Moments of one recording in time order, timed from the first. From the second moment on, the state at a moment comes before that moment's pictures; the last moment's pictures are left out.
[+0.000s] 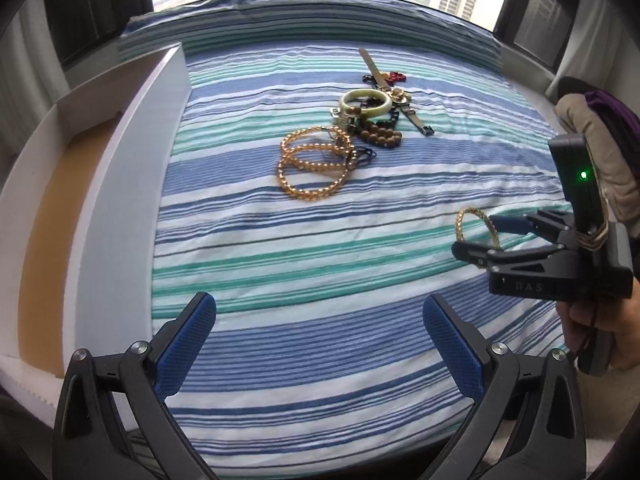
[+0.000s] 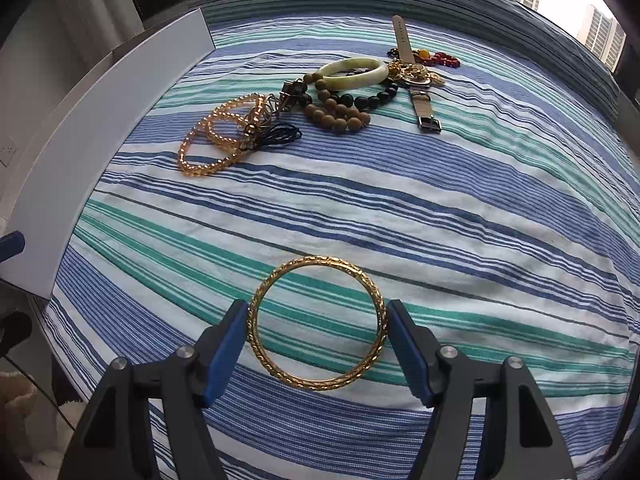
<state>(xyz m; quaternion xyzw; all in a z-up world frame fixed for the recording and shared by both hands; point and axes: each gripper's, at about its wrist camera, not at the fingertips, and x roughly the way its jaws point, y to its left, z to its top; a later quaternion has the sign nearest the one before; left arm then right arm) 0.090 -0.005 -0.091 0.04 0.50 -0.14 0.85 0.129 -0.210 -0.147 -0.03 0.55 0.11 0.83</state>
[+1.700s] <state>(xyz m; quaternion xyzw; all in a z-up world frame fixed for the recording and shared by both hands) 0.151 0.055 0.013 -0.10 0.48 -0.15 0.86 0.134 -0.182 -0.039 -0.01 0.48 0.18 0.86</state>
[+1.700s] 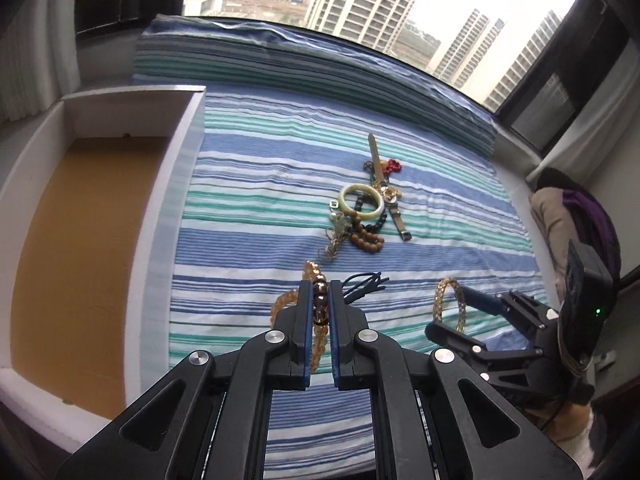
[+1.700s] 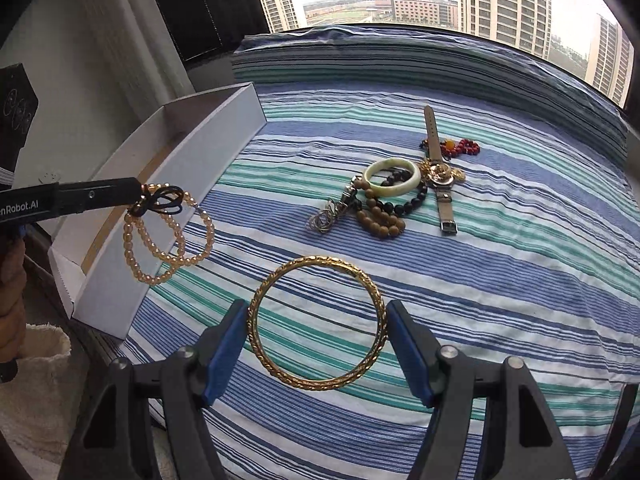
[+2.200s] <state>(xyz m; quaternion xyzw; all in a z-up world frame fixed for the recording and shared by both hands) 0.117 0.242 0.050 -0.14 0.43 0.02 0.89 0.175 0.027 0.021 -0.06 0.44 0.35 0.82</state>
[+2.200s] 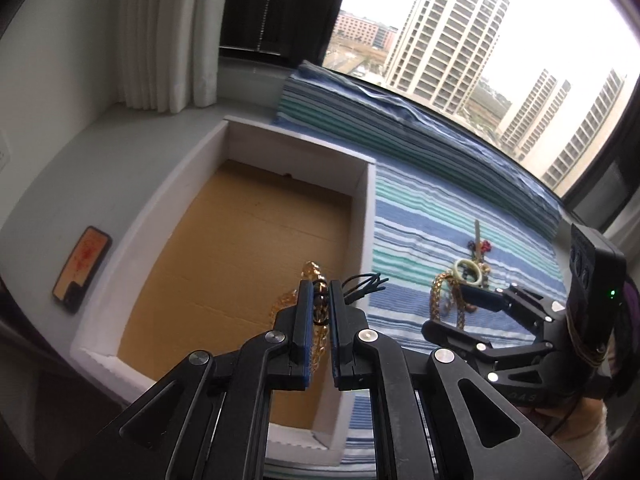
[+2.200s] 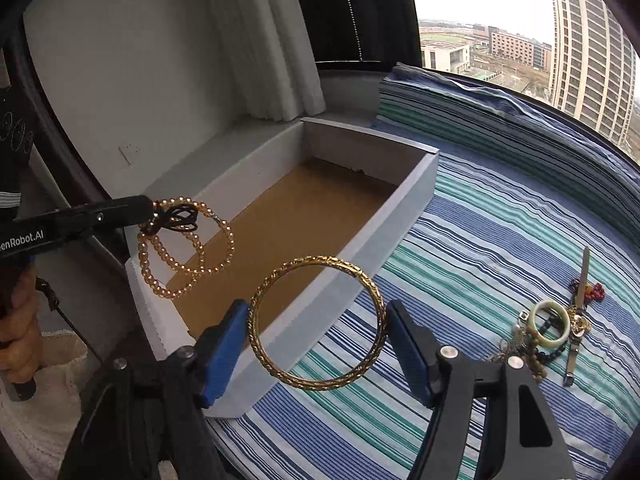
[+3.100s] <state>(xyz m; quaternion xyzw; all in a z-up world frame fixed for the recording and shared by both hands) 0.108 0.312 -0.055 -0.13 0.50 0.14 0.85 0.135 0.203 -0.098 -0.23 0.52 0.37 0.74</state>
